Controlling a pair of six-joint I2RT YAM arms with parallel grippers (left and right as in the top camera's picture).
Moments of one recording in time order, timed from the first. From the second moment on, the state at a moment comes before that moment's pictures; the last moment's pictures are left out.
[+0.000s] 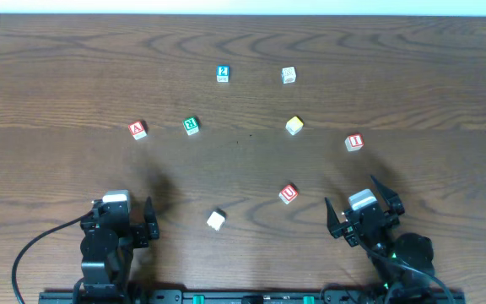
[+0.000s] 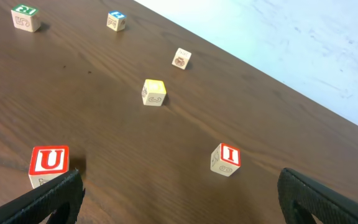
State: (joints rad) left arm -0.03 0.01 0.16 -0.66 -0.09 -0.04; right arm 0.16 0.01 0.12 -0.41 -0.14 -0.38
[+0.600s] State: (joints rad) left arm -0.03 0.01 0.16 -0.66 -0.09 -0.04; right arm 0.16 0.01 0.12 -0.41 -0.15 -0.38
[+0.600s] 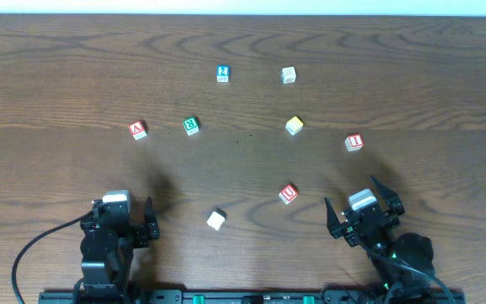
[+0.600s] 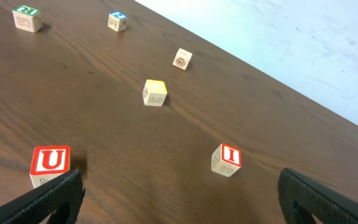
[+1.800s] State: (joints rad) left arm -0.03 0.01 0.16 -0.66 -0.09 -0.04; right arm 0.16 0.09 0.12 -0.08 -0.01 0.00
